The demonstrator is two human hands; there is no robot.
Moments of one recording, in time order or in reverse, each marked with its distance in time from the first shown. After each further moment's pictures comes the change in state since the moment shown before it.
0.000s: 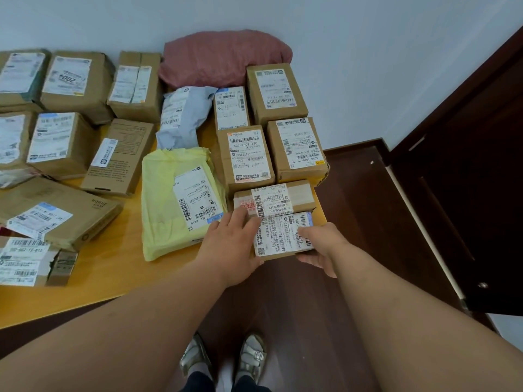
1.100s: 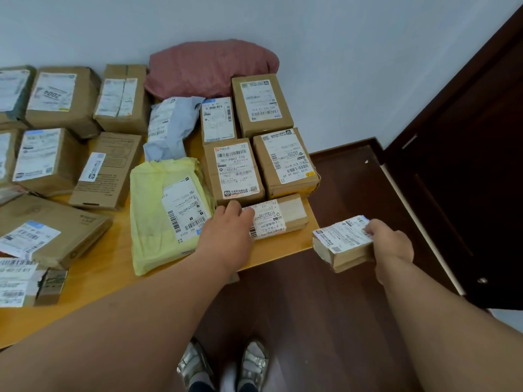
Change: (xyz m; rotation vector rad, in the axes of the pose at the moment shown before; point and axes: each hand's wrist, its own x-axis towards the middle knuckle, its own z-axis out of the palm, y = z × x) left_hand 0.032 0.015 -0.024 -0.042 0.028 -0.114; right_hand 0.004 0.002 -0.099 0.064 0.602 -0.081
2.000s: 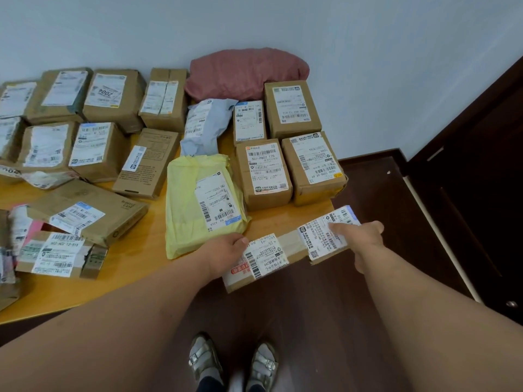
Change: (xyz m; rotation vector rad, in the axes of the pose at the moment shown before) left_hand -0.052 -0.047 -0.007 -0.730 -0.350 -0.392; right_hand -0.043 -0.012 0.053 -0.038 -0.293 0.011
